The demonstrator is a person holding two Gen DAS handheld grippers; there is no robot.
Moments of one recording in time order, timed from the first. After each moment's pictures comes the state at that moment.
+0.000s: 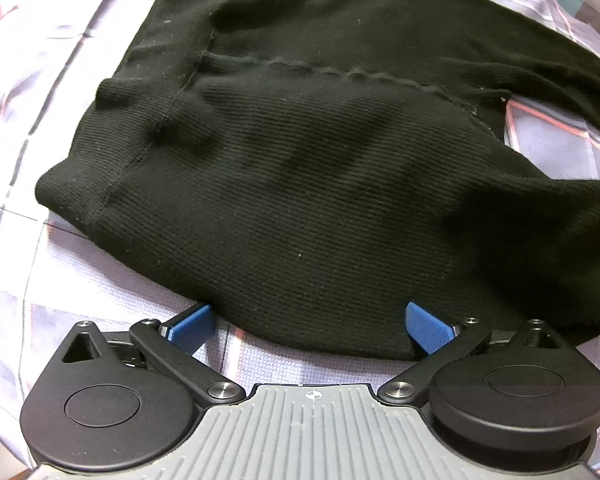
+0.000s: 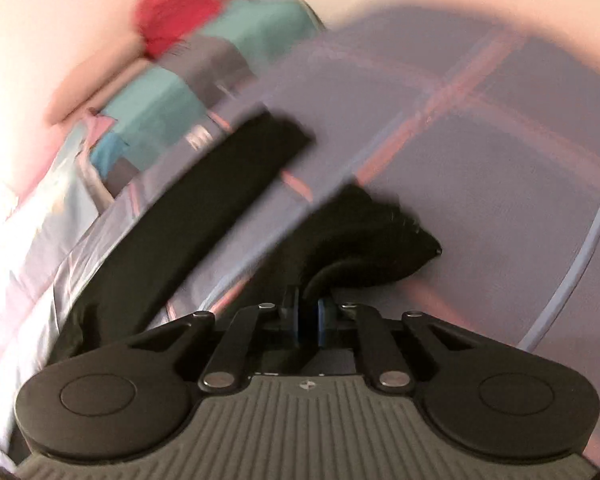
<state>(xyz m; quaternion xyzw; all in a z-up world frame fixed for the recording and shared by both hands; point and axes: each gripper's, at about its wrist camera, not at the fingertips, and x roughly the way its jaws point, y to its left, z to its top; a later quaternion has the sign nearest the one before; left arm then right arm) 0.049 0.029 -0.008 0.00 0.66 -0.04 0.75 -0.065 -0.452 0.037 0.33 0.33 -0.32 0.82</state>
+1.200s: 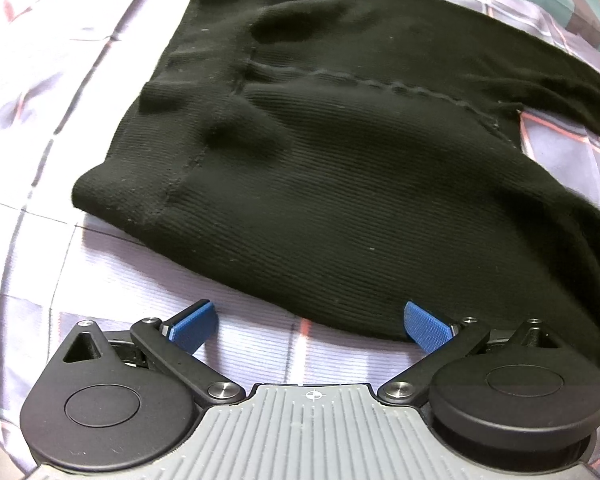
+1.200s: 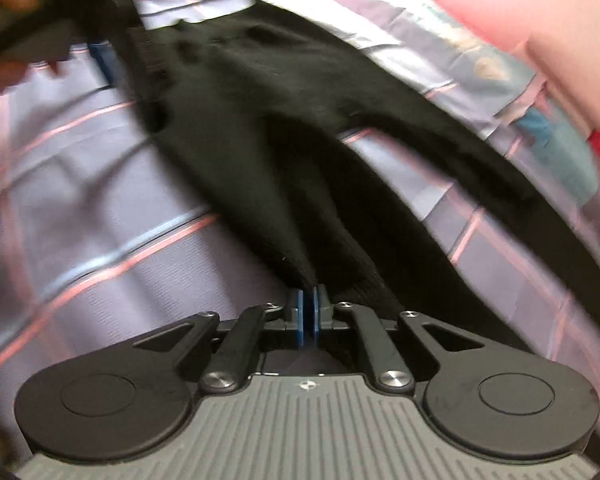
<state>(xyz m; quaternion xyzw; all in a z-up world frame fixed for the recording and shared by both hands) 0.038 0.083 -0.004 0.00 0.63 -0.05 0.78 -0.045 -0.117 -0.003 -0.21 0.48 0.18 0.84</state>
